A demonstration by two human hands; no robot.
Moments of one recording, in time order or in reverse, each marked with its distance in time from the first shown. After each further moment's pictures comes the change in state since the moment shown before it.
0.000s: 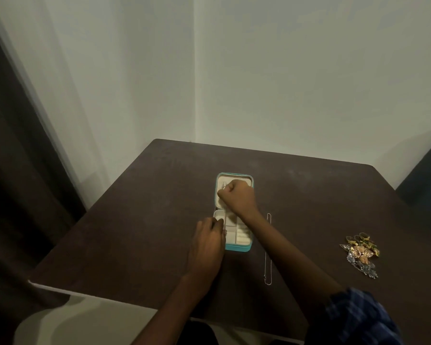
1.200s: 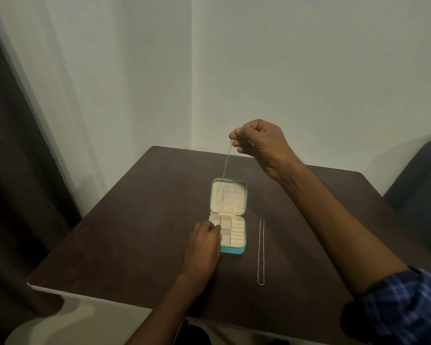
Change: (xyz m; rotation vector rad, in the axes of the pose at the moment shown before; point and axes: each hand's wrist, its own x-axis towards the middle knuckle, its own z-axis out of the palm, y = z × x) left_hand 0.000 0.006 -0.009 0.121 -0.037 0.027; right_hand -0.007 -0.087 -0.132 0.739 -0.097 -0.224
